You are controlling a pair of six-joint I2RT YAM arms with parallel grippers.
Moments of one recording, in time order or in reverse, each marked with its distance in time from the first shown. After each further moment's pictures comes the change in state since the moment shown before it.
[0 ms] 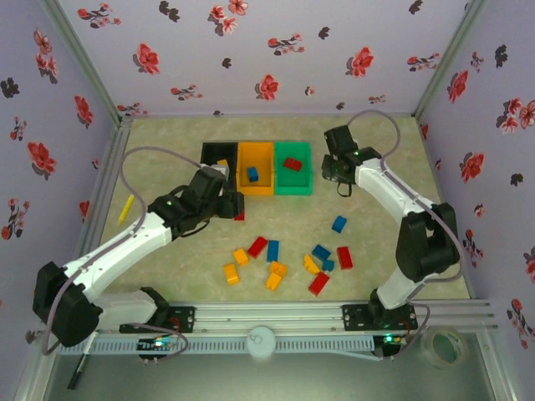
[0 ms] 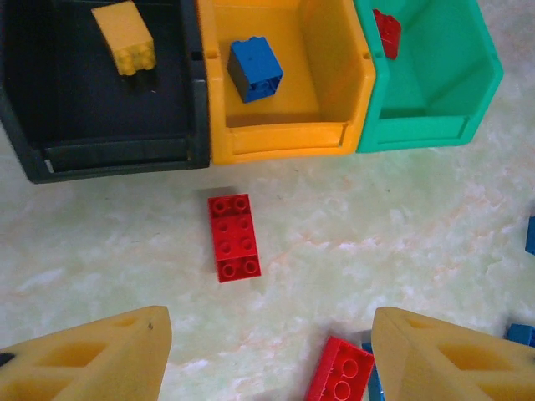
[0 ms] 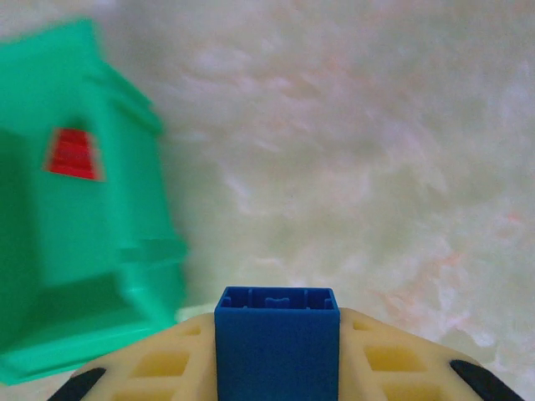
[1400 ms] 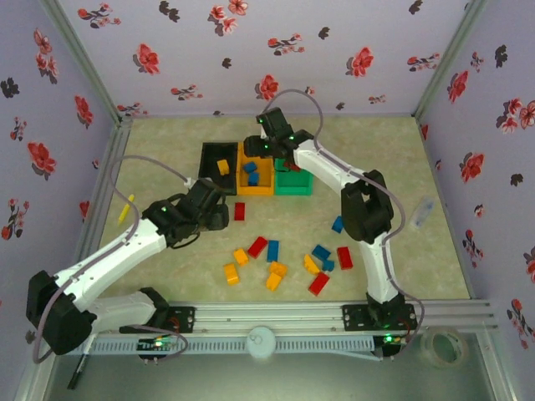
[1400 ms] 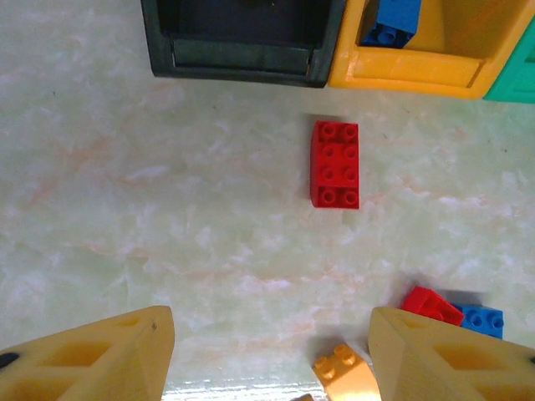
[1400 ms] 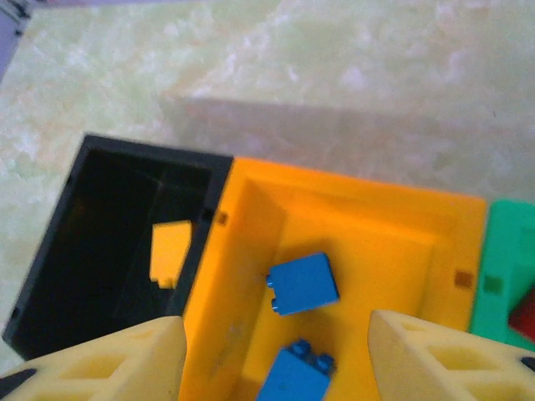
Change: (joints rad) left arm -0.040 -0.059 -0.026 -0.245 -0.122 -0.178; right arm 0.237 0.520 0.536 0.211 -0.264 -0.105
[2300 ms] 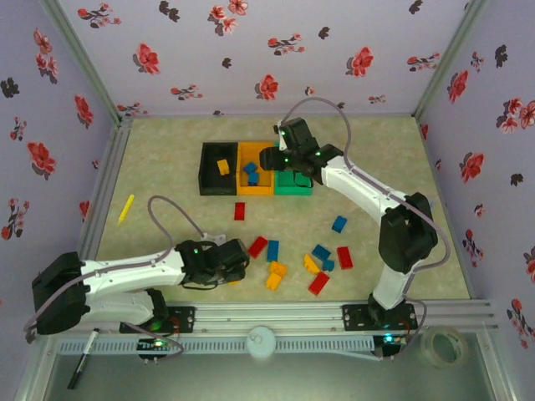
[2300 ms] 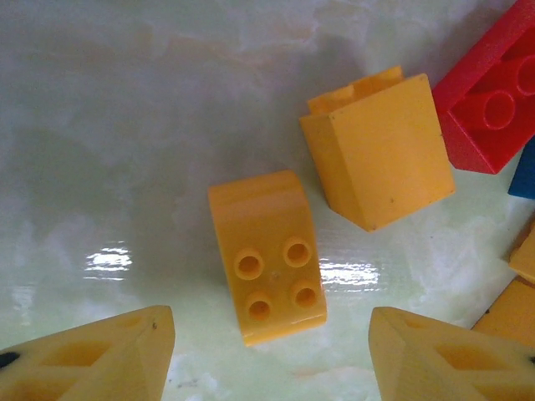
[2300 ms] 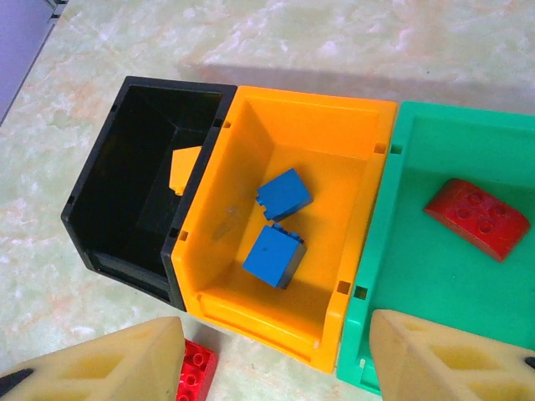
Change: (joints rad) left arm -0.416 0.050 -0.309 0.104 0.096 -0.575; right arm 0.008 -0.377 -0.370 0.034 0.009 -0.035
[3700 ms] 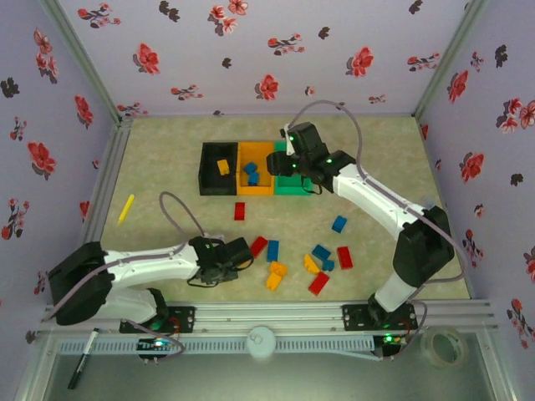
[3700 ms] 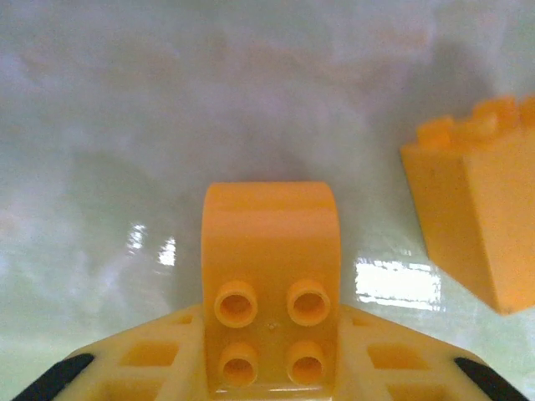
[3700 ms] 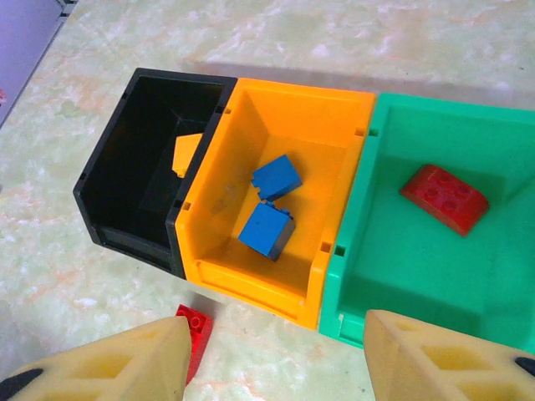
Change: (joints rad) left arm 0.066 0.109 0.021 -0.056 -0.045 0.035; right arm 0.007 -0.142 -0.098 -0.027 0.028 -0.024
